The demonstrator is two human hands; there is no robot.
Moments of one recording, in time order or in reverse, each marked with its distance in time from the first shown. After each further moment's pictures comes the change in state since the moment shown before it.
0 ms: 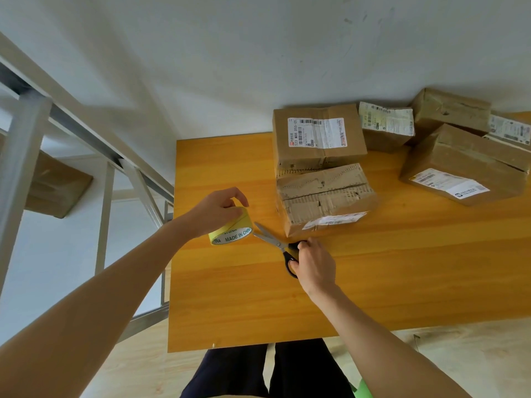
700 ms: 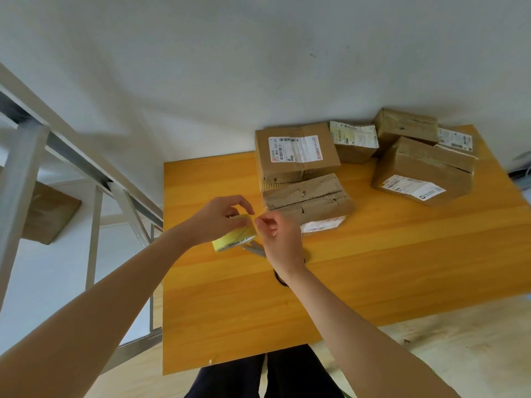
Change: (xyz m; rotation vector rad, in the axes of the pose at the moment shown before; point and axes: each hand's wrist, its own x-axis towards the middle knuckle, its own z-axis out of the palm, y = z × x) left_hand -0.014 0.036 -0.002 0.014 -0.052 0.202; right_hand -0.003 -0.069 -0.074 0.925 0.381 -0.105
